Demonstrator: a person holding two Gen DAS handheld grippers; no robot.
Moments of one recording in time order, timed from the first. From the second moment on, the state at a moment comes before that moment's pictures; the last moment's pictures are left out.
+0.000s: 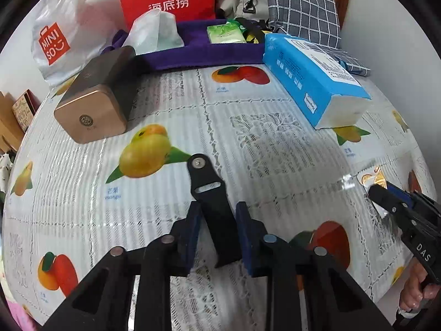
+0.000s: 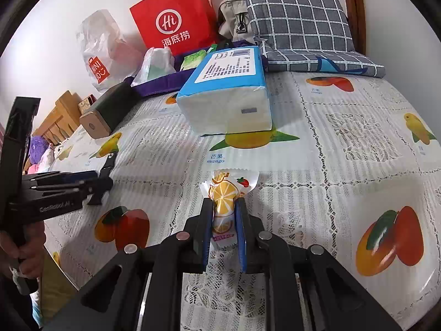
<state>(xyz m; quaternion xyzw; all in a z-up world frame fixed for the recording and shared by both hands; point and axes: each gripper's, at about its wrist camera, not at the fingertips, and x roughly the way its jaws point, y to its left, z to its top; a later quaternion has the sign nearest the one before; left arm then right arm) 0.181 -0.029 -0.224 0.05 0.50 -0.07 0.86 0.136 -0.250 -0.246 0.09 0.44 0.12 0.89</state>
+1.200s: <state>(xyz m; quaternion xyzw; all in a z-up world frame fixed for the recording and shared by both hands) 0.178 0.009 -0.171 -0.02 0.46 -0.10 0.88 0.141 -0.237 -0.169 0.07 0.42 0.08 0.90</state>
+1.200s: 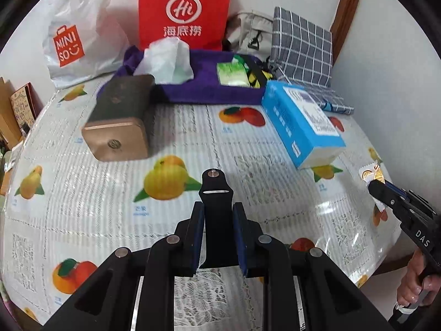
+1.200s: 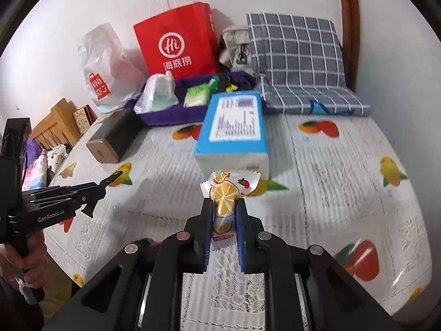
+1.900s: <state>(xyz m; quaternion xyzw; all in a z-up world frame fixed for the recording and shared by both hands) 0.213 0.050 -0.118 -0.04 0.42 -0.08 0.90 0.188 -0.202 -0.119 0.03 0.38 0.10 0.92</state>
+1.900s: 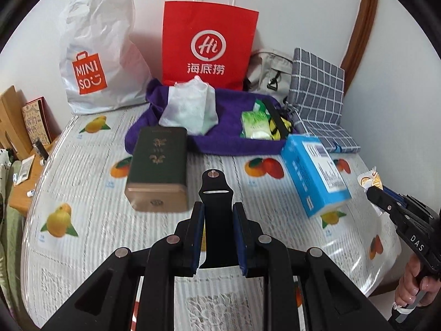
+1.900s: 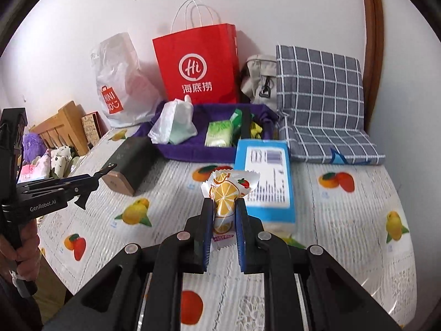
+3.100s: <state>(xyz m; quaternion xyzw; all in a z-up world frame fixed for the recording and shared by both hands) 0.319 0.056 -0.089 -0.04 0.40 -0.07 0.91 0.315 -0.196 -0.105 0.05 0.39 0.11 0.91</state>
